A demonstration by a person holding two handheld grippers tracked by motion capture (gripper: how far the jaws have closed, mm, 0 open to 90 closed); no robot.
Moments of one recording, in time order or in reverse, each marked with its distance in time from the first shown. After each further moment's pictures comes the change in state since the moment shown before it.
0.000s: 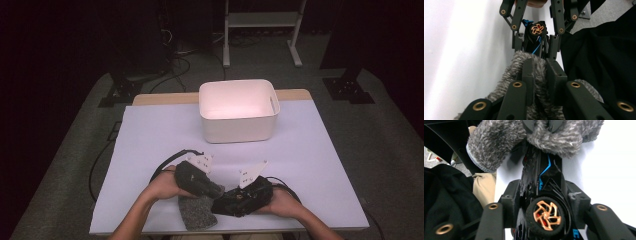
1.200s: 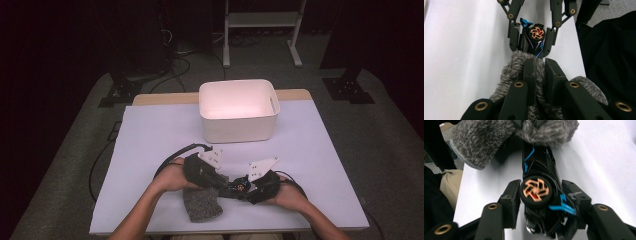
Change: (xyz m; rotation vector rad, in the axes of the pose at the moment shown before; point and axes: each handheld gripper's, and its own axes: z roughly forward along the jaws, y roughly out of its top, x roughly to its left) left arm 0.011 0.024 0.006 0.083 0.091 0.076; right arm -0.019 -0.014 -0.017 -0.040 -0.155 -0.063
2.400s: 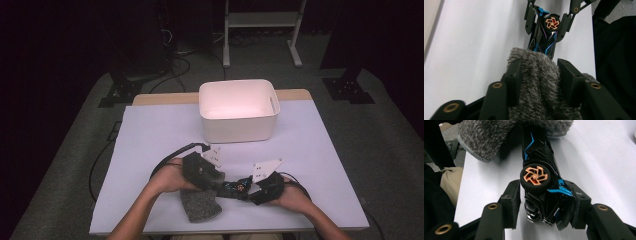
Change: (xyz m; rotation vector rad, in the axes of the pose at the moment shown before) left arm -0.003 0.002 -0.004 0.089 0.098 -0.103; right arm 0.001 -0.008 -0.007 0.000 -0.011 0.007
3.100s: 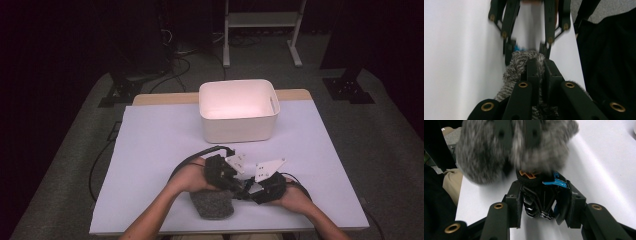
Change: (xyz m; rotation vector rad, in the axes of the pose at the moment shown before) left arm -0.011 0.052 0.034 0.011 -0.113 0.158; right arm -0.002 -0.006 -0.002 -0.016 0.011 0.033
